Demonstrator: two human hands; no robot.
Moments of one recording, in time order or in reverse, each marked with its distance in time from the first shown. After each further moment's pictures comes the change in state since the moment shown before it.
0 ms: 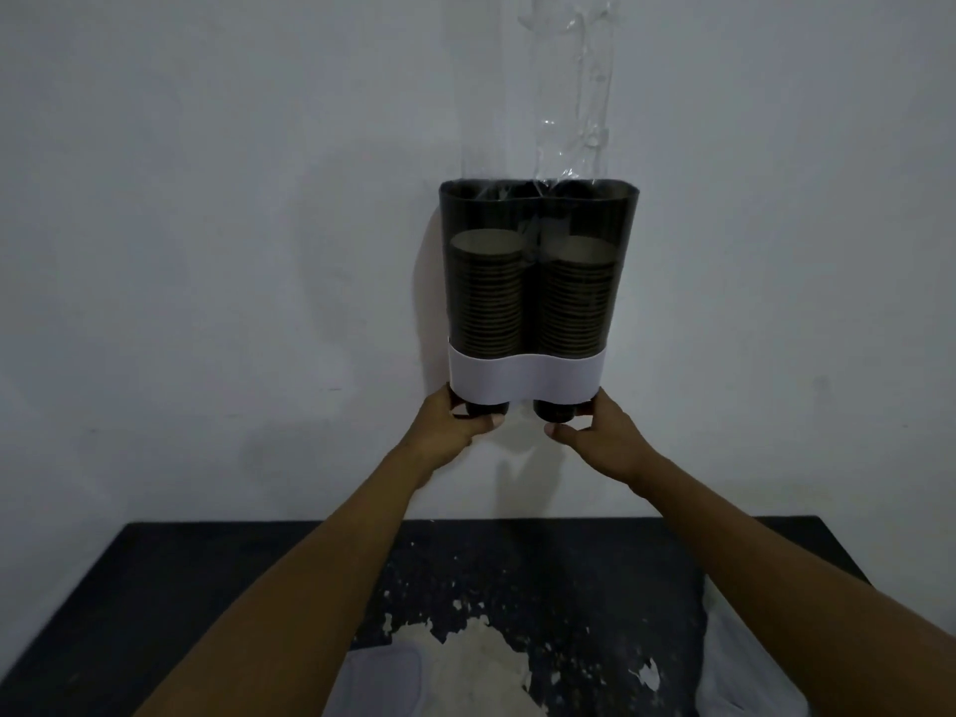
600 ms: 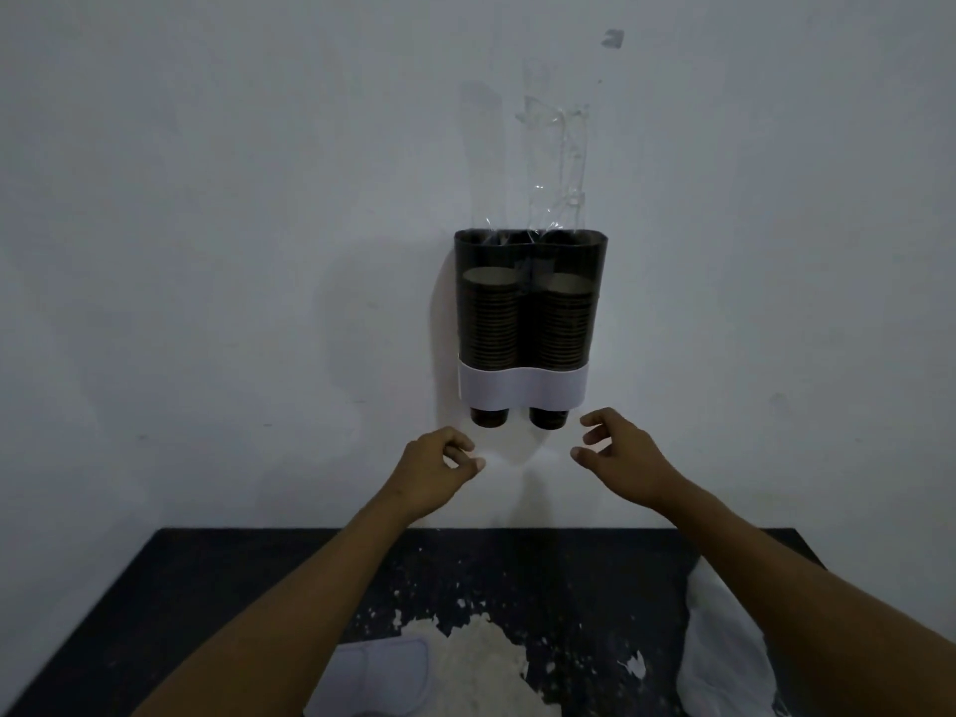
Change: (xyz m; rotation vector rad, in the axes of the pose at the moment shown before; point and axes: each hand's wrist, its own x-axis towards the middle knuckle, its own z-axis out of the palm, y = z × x) left_hand -0.092 0.012 -0.013 0.374 0.076 0.114; right_hand -0.067 -0.012 -0.032 -0.212 0.009 -0.074
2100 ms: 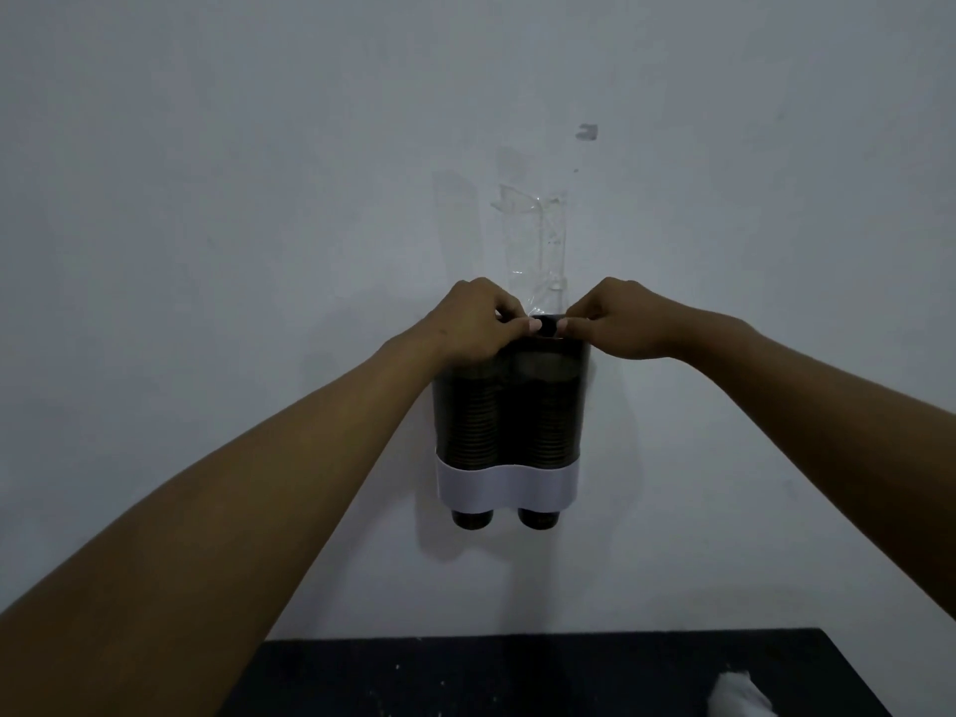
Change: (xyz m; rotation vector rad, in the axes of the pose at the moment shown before) left_hand 0.132 0.201 -0.081 0.375 0.081 0.498; right_hand 0.104 -0.145 -0.161 -0.408 0.019 -0.323
